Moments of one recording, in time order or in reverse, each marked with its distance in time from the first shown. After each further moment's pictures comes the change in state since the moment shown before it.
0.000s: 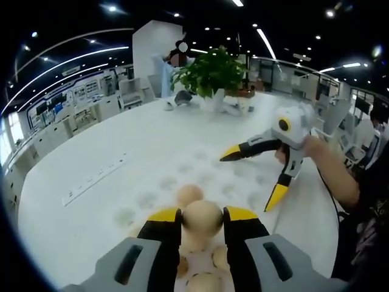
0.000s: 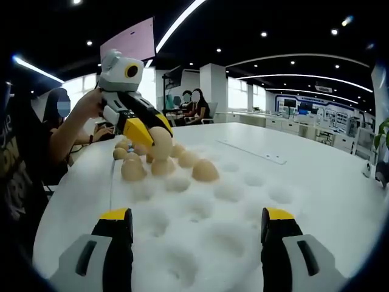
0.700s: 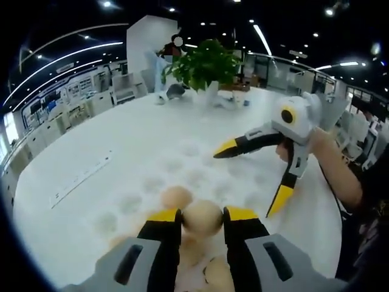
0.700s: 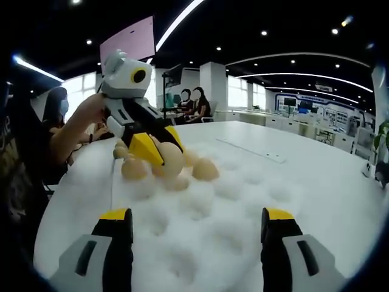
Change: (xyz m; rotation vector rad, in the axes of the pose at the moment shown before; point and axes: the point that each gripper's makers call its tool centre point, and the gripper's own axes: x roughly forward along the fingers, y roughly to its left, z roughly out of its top) left arm 0.029 -0.012 -0.005 0.006 0.031 -0.042; right arm 0.000 0.000 0.000 0.000 0.014 -0.002
